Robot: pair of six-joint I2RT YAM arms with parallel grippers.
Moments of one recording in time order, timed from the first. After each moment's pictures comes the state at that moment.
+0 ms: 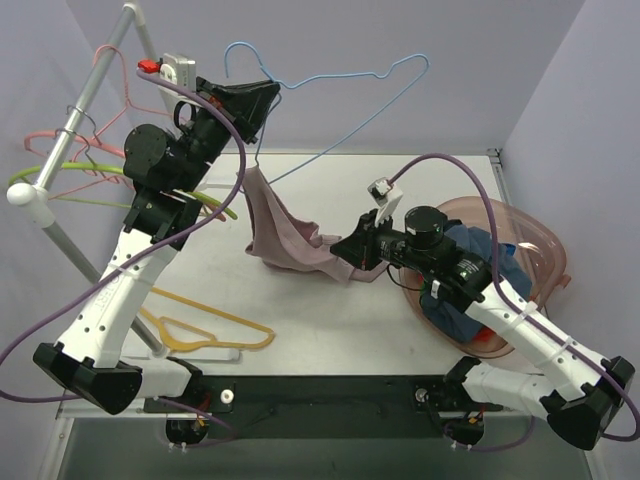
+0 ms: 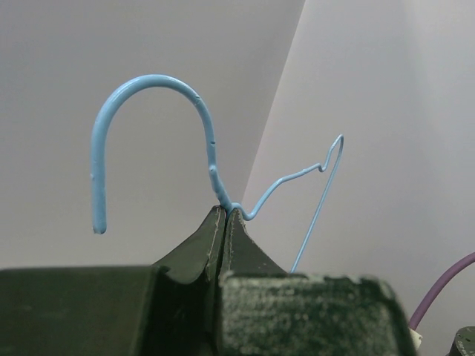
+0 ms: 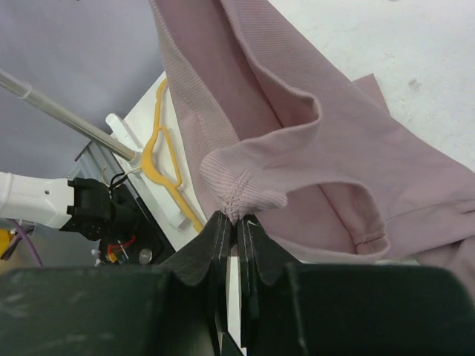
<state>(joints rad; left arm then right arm) -0.45 1.31 1.59 0.22 0.22 -0.45 0.72 1.03 0.99 -0.23 -0.24 0.42</state>
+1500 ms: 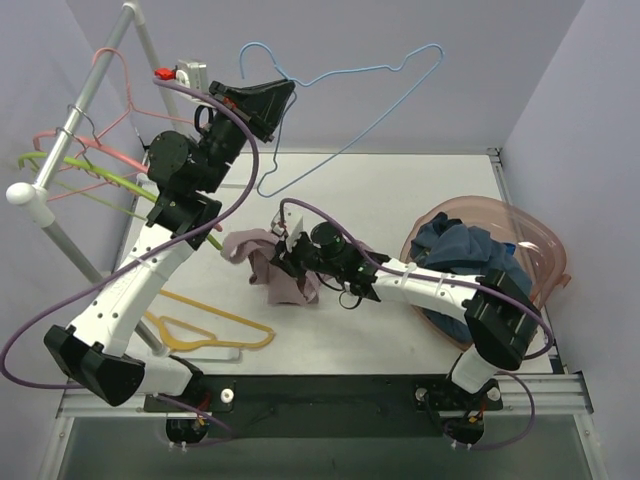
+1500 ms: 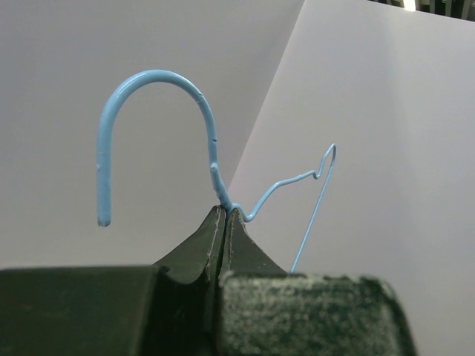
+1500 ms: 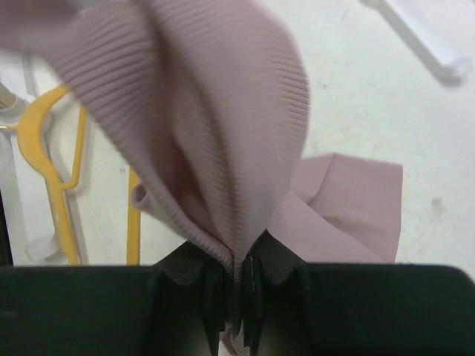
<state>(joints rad) -0.52 1.34 1.53 0.38 0.13 -0.55 0.95 1.61 1.02 0.30 -0.14 -0.07</state>
